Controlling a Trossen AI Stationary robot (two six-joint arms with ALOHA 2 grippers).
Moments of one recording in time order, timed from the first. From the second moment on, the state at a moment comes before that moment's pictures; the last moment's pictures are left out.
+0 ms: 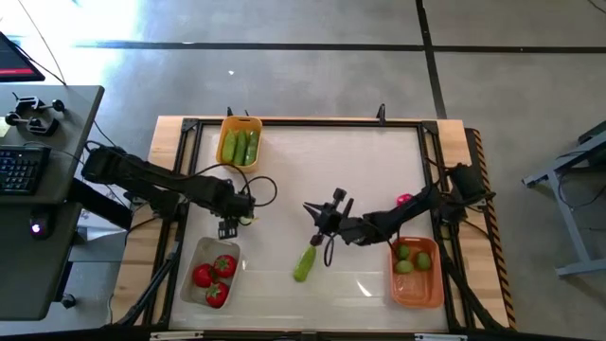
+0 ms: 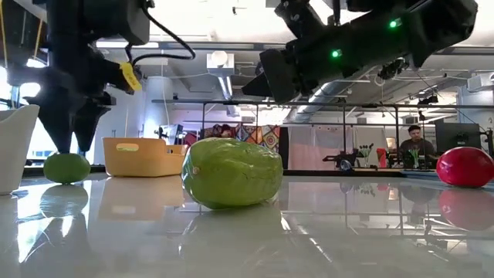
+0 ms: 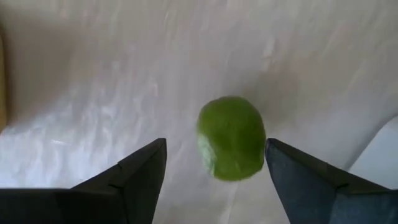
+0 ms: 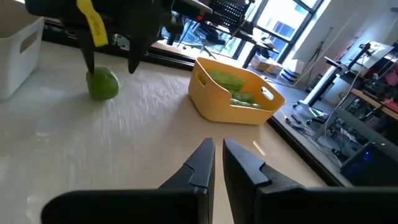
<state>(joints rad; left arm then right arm) -0.14 1.35 0.79 -0.97 -0.13 -0.30 0.31 1.86 0.84 0.78 0.84 -0.22</state>
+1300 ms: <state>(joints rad) -0.05 1.34 0.67 -0.17 0.56 -0.27 0.39 1.89 1.19 0.24 0.54 -0.22</state>
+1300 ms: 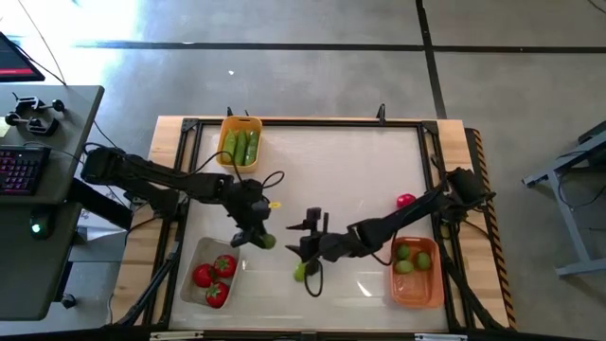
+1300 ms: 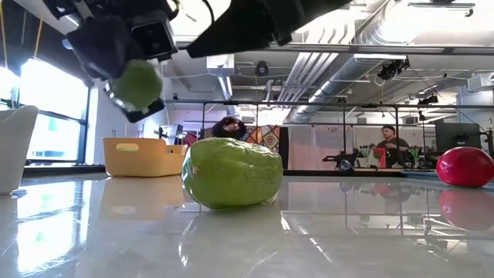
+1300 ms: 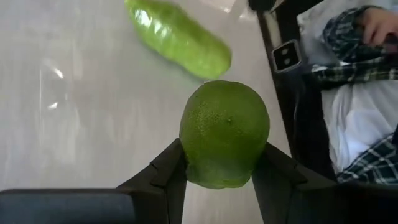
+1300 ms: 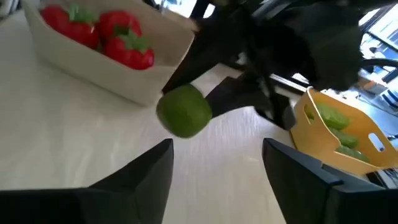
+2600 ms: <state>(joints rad) -0.03 1.34 0.67 0.10 0.66 -0.34 0.28 1.89 1.22 0.32 0.14 -0.38</state>
